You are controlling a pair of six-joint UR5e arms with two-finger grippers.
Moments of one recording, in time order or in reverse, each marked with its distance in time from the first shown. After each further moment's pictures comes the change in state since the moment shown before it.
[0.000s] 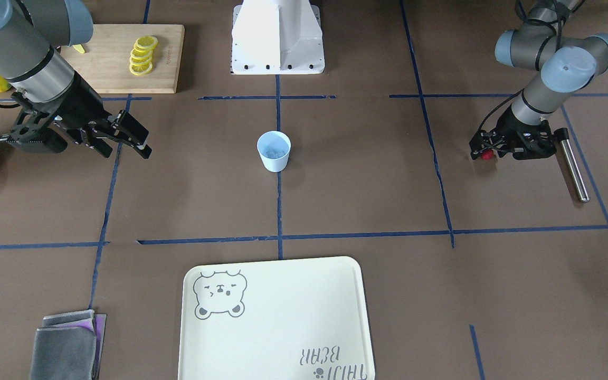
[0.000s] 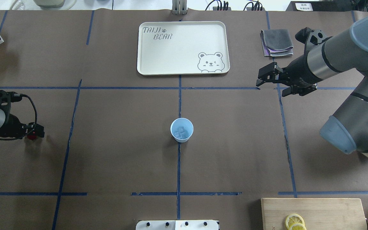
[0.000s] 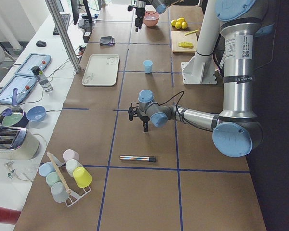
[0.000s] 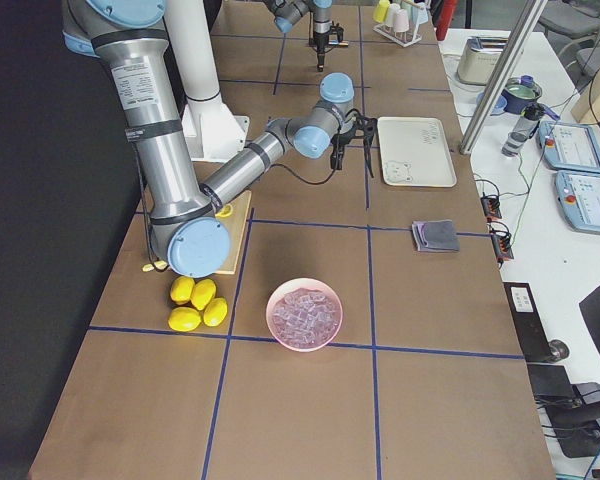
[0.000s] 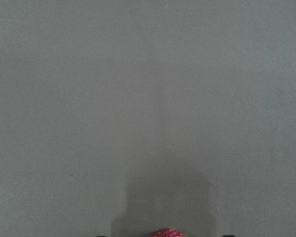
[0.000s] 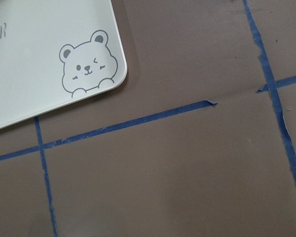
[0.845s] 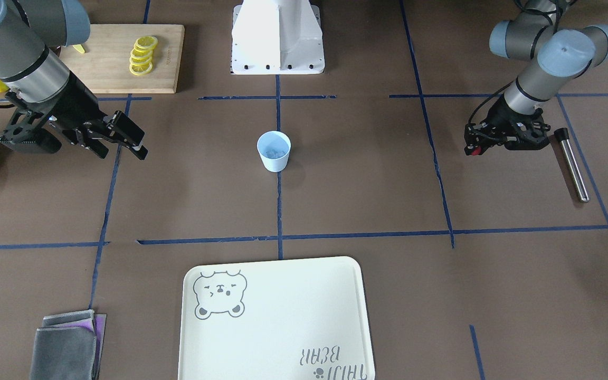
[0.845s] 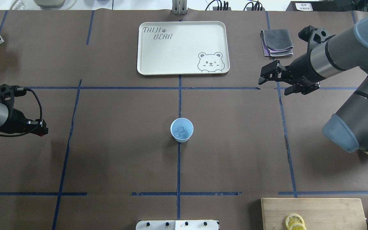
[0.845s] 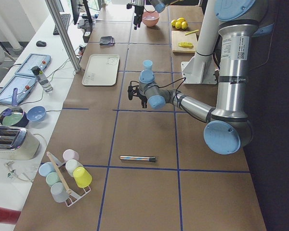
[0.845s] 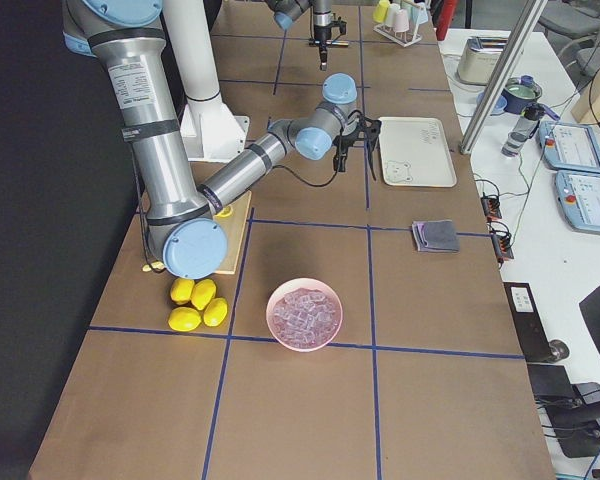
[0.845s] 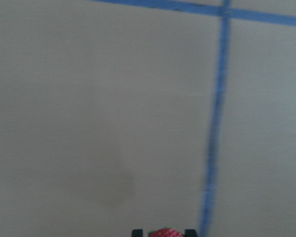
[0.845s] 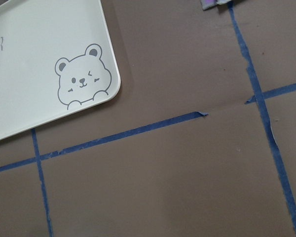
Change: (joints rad) left arm 0.015 -0.142 -0.167 0.013 -0.038 -0.207; right arm 0.045 -0.017 -0.003 -0.003 0.007 -0.013
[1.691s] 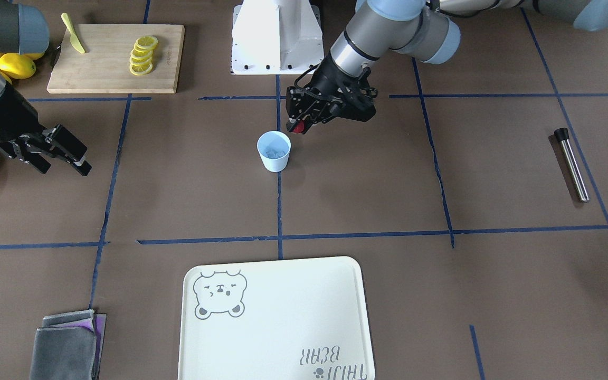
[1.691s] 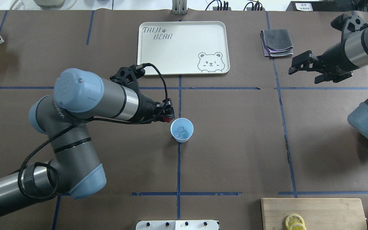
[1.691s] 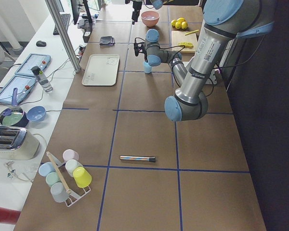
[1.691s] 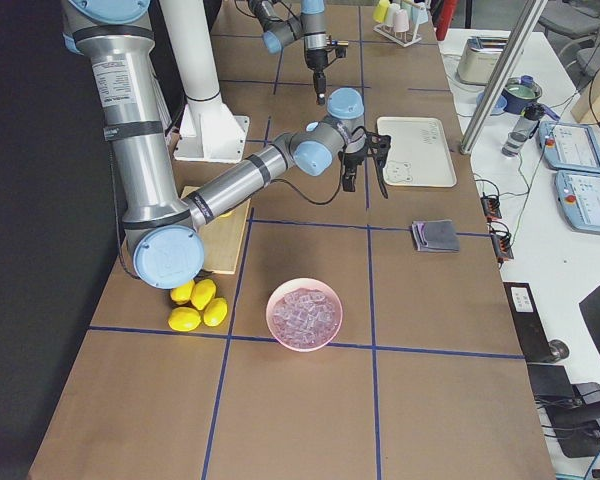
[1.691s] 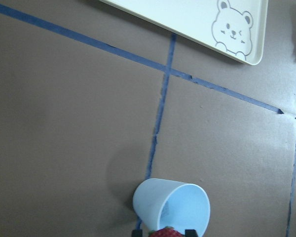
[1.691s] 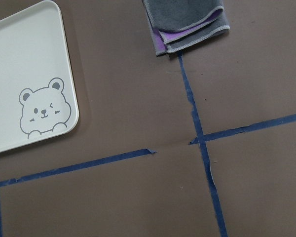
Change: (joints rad) left arm 0.244 -0.520 0.094 0.116 0.225 -0.324; right arm 0.089 -0.067 -0.012 -0.001 0.002 -0.154
